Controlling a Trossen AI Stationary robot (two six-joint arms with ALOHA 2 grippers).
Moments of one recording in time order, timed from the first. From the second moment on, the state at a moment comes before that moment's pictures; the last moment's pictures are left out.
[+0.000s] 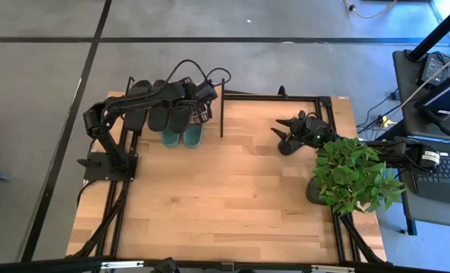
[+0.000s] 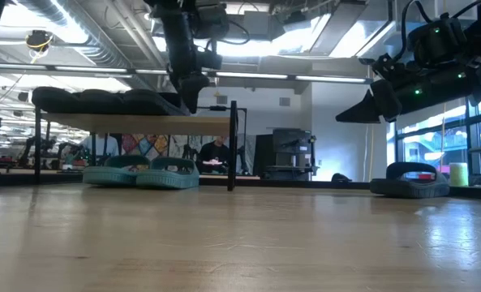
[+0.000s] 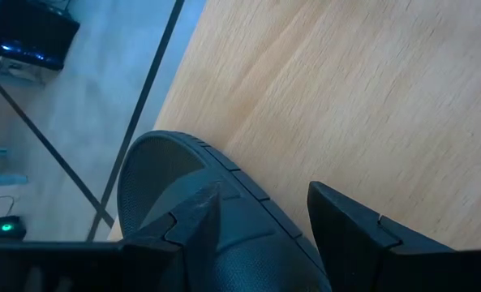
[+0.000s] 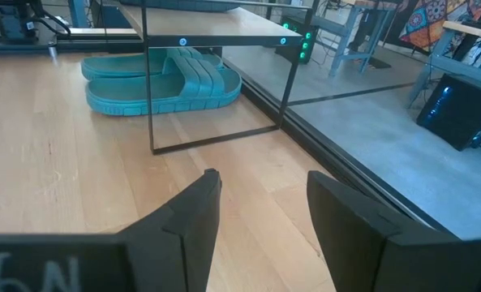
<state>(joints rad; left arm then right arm) 0.45 1.68 1.47 -0.94 -0.54 0.09 -0.43 0.90 0.15 0.55 0.11 -0.11</state>
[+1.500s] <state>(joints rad) 0.38 1.39 1.41 -0.63 -0.15 0.12 -0.43 0.90 0.15 0.53 0.11 -0.11</state>
